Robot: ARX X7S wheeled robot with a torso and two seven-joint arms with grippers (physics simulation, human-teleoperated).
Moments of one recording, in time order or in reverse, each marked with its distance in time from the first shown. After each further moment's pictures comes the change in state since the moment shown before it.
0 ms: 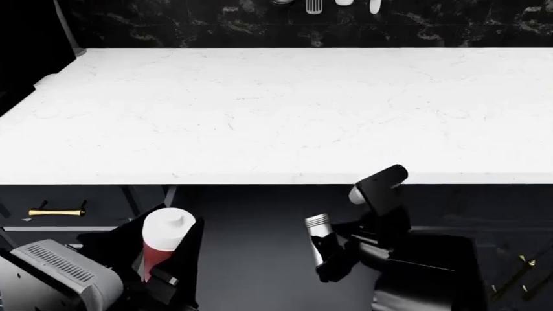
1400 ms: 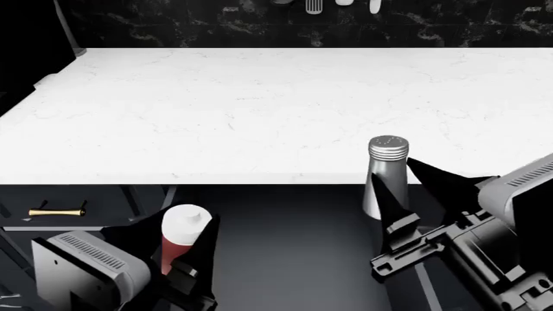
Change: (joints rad) left arm -0.053 0.094 0.010 -0.051 -0.020 -0.064 0.013; right arm 0.034 -0.028 0.031 -0.703 -0.464 0.034 -0.224
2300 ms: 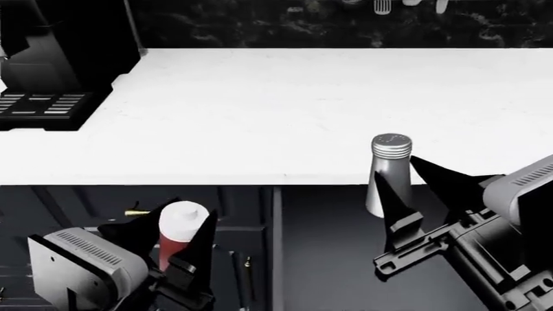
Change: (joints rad) left arm -0.011 -0.003 0.000 -0.002 -0.006 0.005 -0.008; right arm 0.004 -0.001 0.026 0.000 0.018 -0.019 -0.001
